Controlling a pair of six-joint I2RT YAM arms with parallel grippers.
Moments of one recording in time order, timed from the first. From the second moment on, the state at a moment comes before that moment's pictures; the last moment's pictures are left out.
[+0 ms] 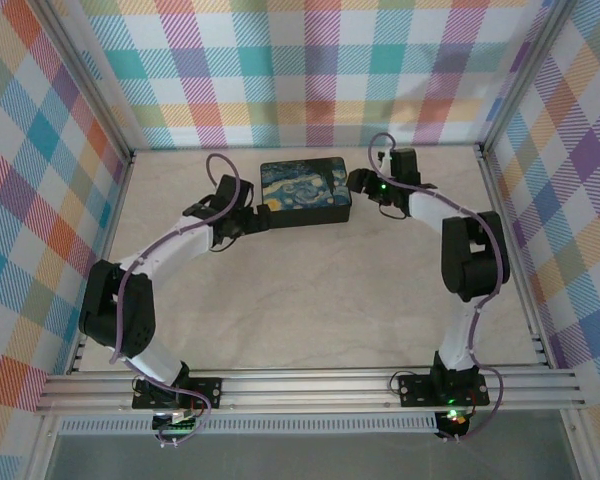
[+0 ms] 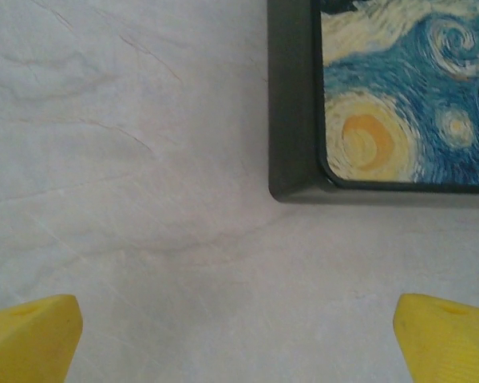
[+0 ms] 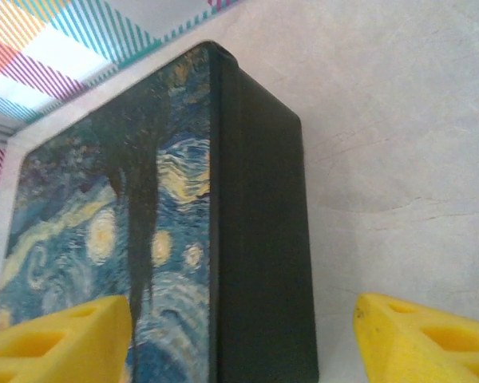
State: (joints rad) left arm -0.41 1.60 1.18 -0.50 -0.15 -0.53; right arm 0.21 2.01 1.40 -0.08 -0.40 0.53
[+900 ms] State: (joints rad) left arm -0.46 1.63 1.19 -0.65 -0.27 -0.76; right arm 0.51 1.79 1.04 0.13 -0.63 0.63
